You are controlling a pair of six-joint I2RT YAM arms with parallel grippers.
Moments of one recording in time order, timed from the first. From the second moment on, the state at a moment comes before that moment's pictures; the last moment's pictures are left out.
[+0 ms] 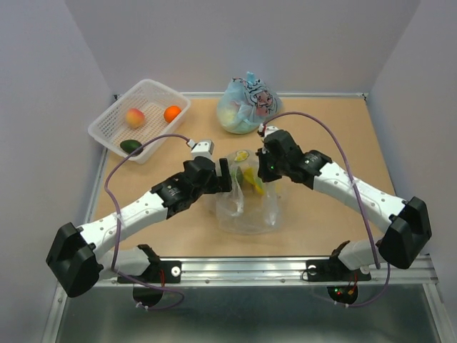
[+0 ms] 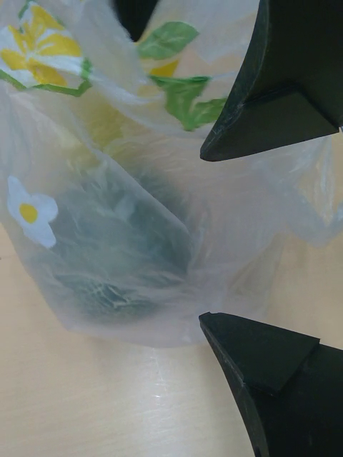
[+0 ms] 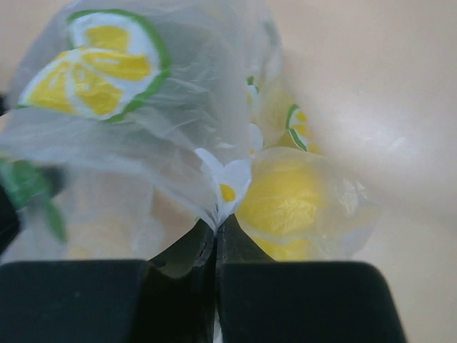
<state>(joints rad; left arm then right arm) -0.81 1.14 0.80 -0.30 -0.29 -0.64 0.68 1.40 1.16 -0.57 0.06 0.35</state>
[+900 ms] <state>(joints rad) -1.11 1.07 1.03 -0.37 -0.44 -0.63 0.79 1.39 0.87 -0.57 0.34 0.56</state>
